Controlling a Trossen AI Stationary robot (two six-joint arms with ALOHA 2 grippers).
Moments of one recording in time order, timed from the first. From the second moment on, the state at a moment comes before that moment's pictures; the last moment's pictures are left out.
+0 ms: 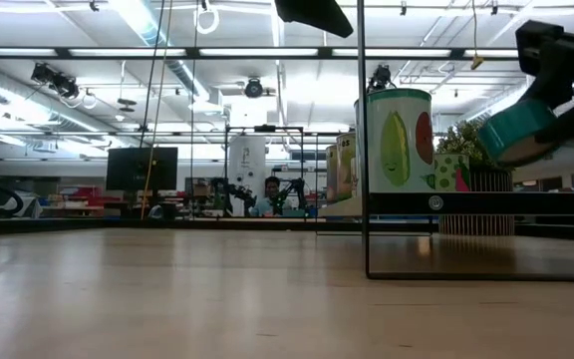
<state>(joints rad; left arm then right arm) -0.24 1.86 1.76 -0.73 -0.13 -0.10 0.82 1.09 0.48 -0.33 0.82 -0.07</state>
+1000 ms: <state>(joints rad) -0.24 1.86 1.76 -0.74 -0.13 -0.09 0.70 1.10 0.28 0.01 0.62 -0.20</state>
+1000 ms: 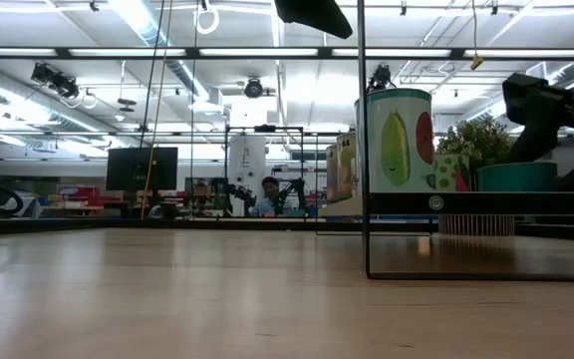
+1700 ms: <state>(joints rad) -0.24 1.86 1.76 -0.75 -0.13 -0.10 0.70 1.10 0.45 -0.21 0.63 -0.20</state>
